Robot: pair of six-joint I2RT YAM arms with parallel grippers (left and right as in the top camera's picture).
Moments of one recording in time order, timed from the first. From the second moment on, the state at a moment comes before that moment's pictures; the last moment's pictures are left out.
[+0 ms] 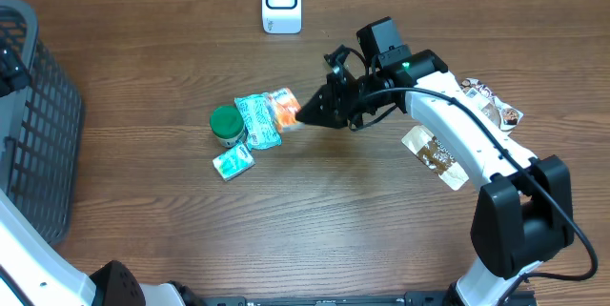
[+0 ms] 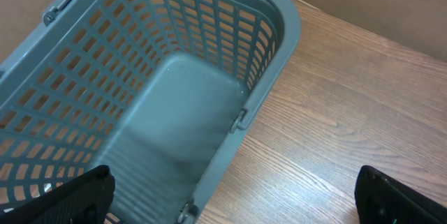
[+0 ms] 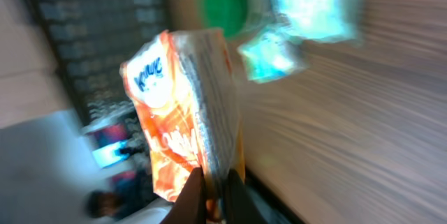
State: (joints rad) left arm 0.58 1.59 2.21 -1.40 -0.03 0.03; right arm 0.39 1.85 1.49 -0.83 -0.93 0.56
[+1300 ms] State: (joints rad) left arm 0.58 1.59 2.21 -1.40 -0.03 0.03; right arm 0.57 2.46 2.12 0.02 0.56 -0.63
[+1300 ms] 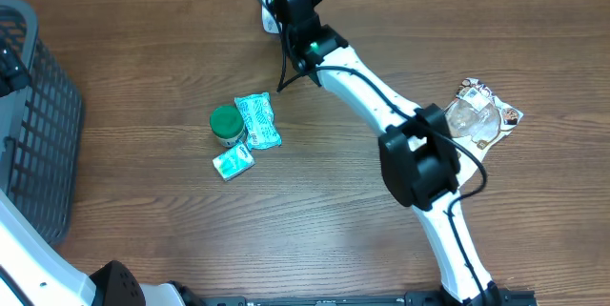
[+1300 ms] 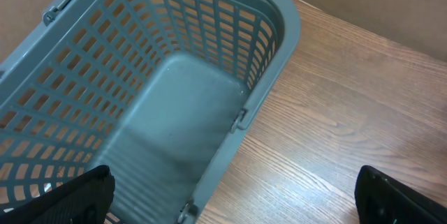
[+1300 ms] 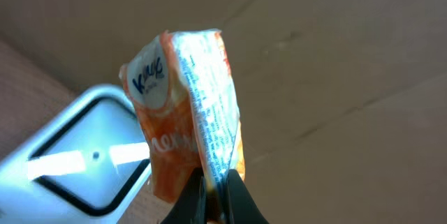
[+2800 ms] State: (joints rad) left arm 0.58 1.59 2.21 -1.40 -0.03 0.03; right arm 0.53 1.97 2.12 -0.64 0.20 -0.07
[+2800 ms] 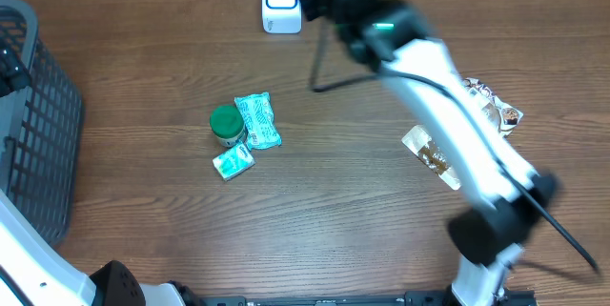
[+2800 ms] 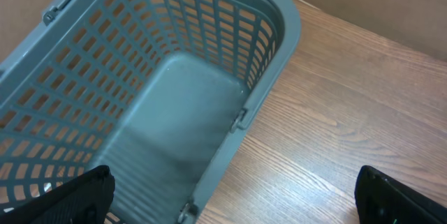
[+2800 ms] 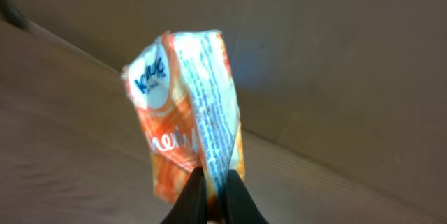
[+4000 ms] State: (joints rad) left arm 0.58 1.59 2.21 -1.40 -0.03 0.03; right arm -0.21 1.74 1.32 -1.00 -0.09 0.51
